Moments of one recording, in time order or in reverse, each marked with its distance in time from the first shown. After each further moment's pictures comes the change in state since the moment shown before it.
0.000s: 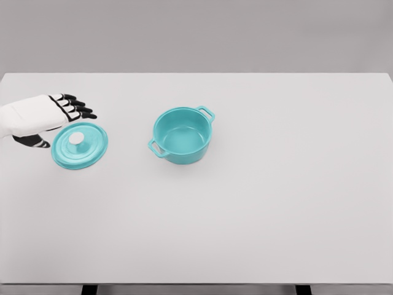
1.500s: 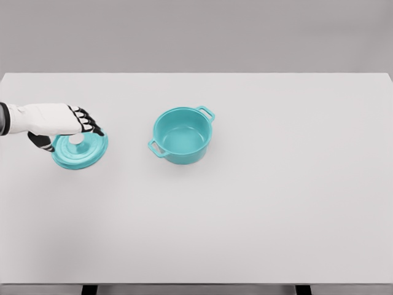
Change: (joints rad) left arm -0.474 0.053 -0.657 0.190 0.088 -0.011 -0.002; right arm 0.003 0.000 0.000 0.005 0.000 0.001 0.000
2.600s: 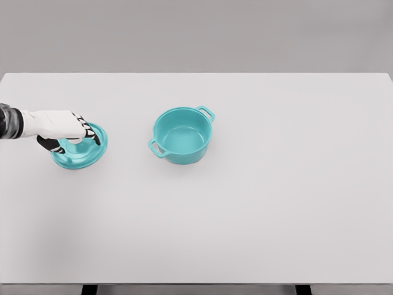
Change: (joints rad) left arm 0.002 -0.095 -0.023 0.152 -0.042 0.000 -0.003; right arm 0.000 0.000 0.000 0.000 0.000 0.000 0.000
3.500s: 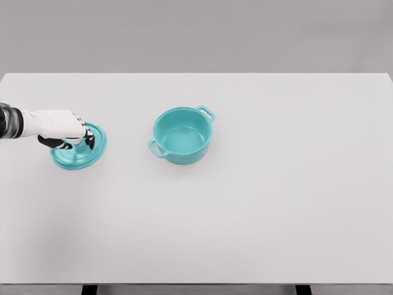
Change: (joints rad) left arm -0.003 -0.002 0.000 0.002 0.002 0.000 0.000; right arm 0.000 0.000 0.000 0.000 0.000 0.000 0.000
